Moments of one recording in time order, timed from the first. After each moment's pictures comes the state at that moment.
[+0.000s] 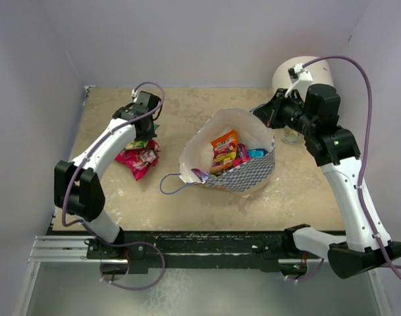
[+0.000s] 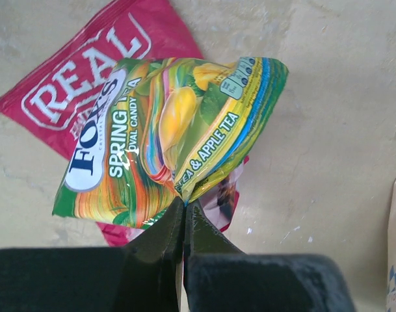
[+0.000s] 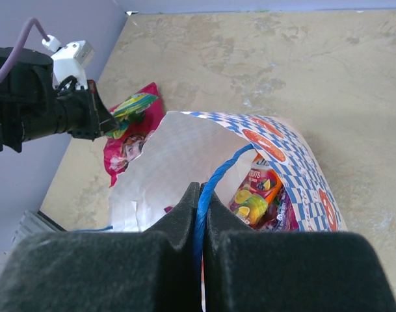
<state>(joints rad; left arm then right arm) -0.35 1.67 1.44 -0.81 -0.38 -0.43 0.26 1.15 1.49 -0.66 -0.27 0.37</state>
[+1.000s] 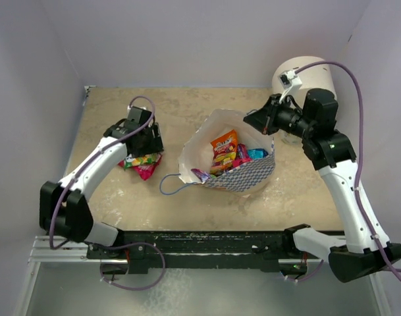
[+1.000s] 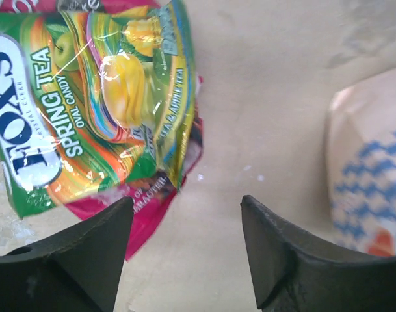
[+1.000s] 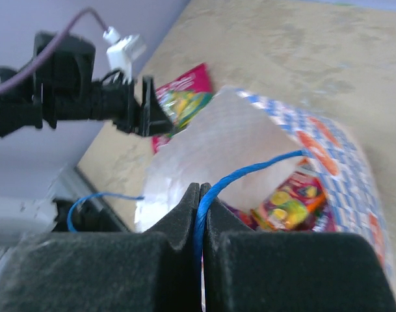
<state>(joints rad) -0.34 1.49 1.16 -0.71 -0.12 -0.55 0.26 1.12 1.42 -0.58 -0.46 0.34</state>
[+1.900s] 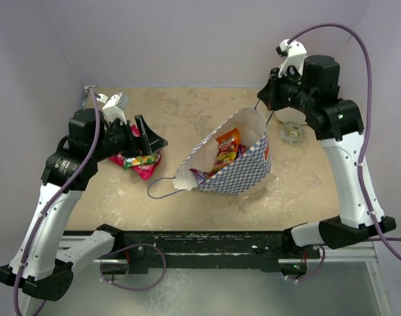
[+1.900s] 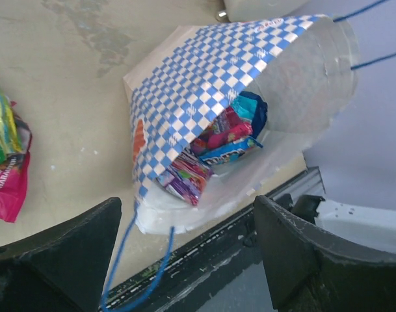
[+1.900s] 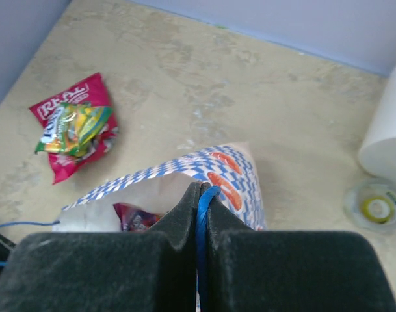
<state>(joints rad) -0.34 0.98 1.36 -0.83 0.33 -0.55 0.34 1.36 1.90 -0.90 -0.13 0.11</state>
